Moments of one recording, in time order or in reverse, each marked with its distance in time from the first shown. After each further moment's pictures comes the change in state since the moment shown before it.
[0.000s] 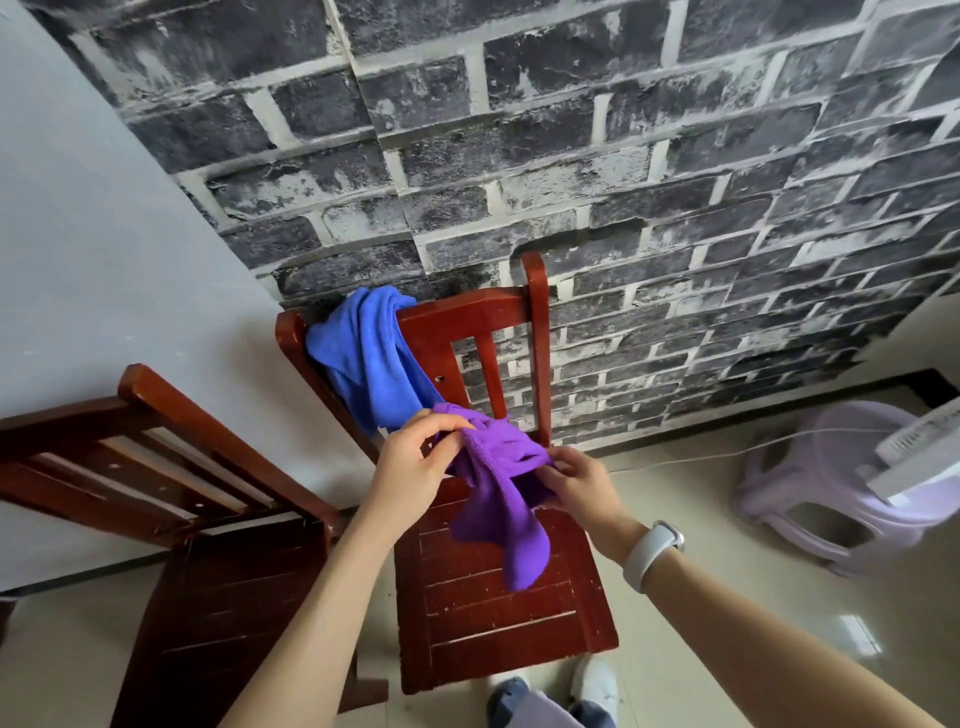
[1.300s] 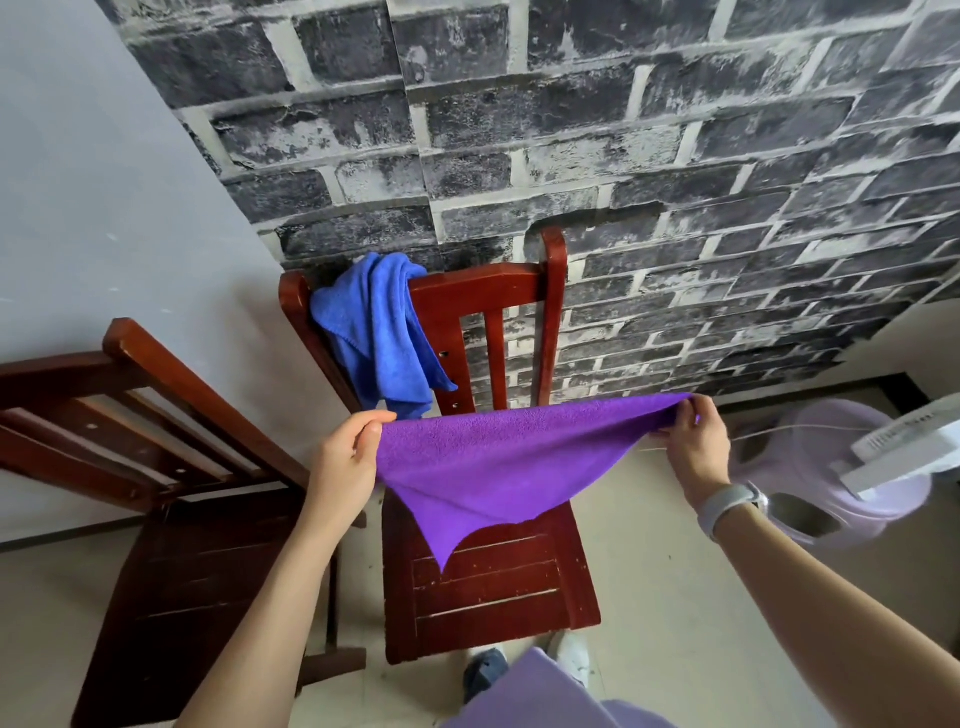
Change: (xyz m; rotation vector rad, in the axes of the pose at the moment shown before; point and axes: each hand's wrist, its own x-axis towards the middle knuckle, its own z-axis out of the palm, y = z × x) left_hand -0.016 -0.061 -0.049 0.160 0.194 -0.222; right_hand 0.025 -0.004 -0.083 -0.278 0.676 -0.078
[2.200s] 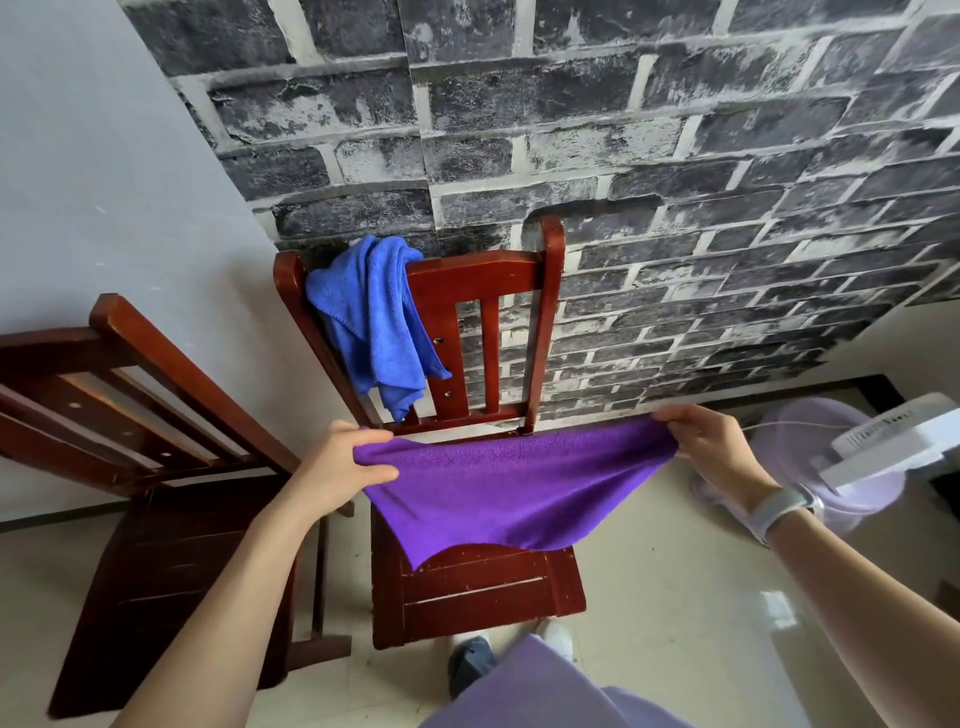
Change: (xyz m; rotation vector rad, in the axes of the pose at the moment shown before) left_hand 0.003 -0.022 -0.009 0.273 -0.349 -0.106; right_hand 0.010 0.018 -0.040 -0.129 -0.392 -0.224
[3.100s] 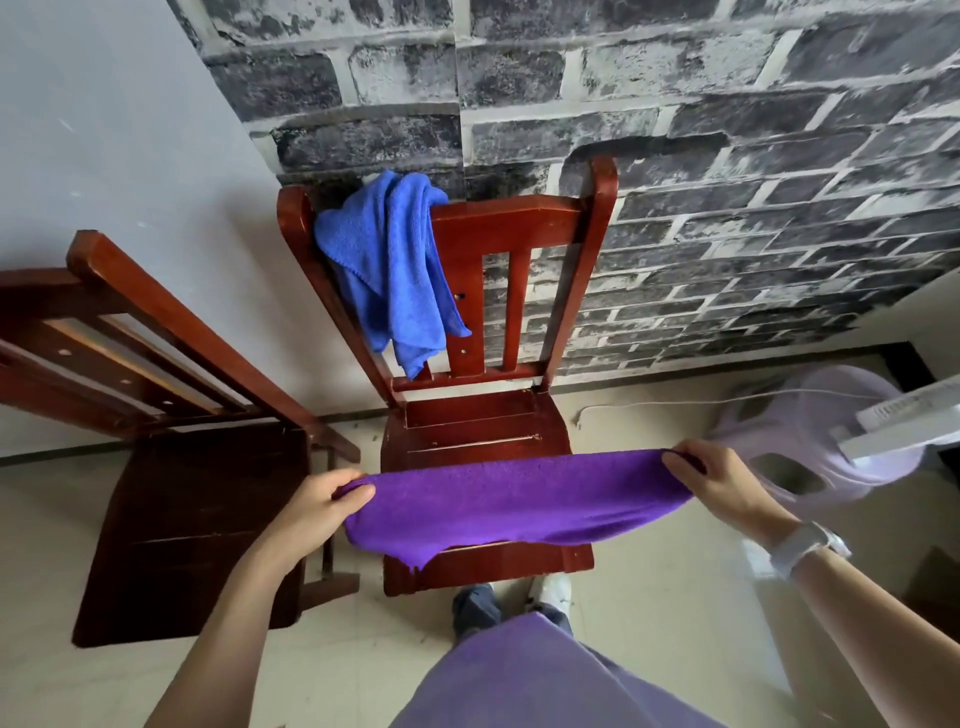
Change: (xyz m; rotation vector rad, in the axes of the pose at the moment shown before) left_hand -0.029 -0.062 0.018 -0.238 -0.160 -0.246; right_hand -0.034 0.013 0.029 -0.343 -0.259 -0.019
